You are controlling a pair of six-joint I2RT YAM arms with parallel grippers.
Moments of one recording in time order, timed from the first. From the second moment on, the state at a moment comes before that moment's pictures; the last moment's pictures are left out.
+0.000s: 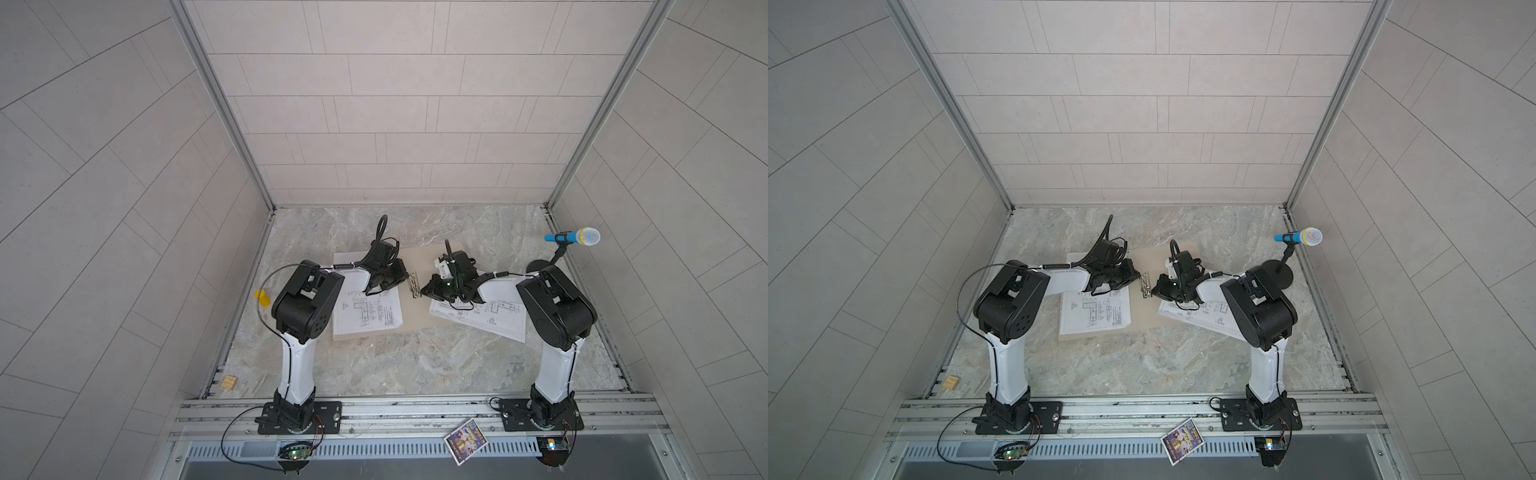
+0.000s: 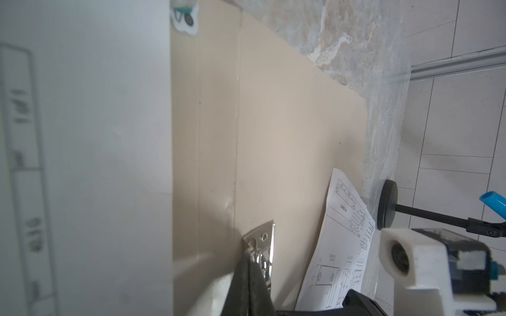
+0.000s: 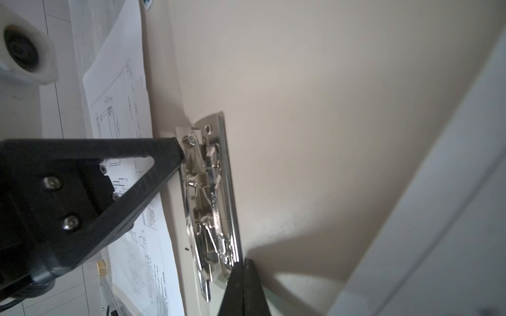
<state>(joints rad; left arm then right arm) -0.46 2.01 1.12 0.08 0.35 -0.90 0.43 1.90 0.95 0.08 -0.41 0.76</state>
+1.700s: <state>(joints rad) -0.46 2.02 1.12 0.09 0.37 -0.90 0.48 1.91 0.90 0.22 -0.54 0.85</state>
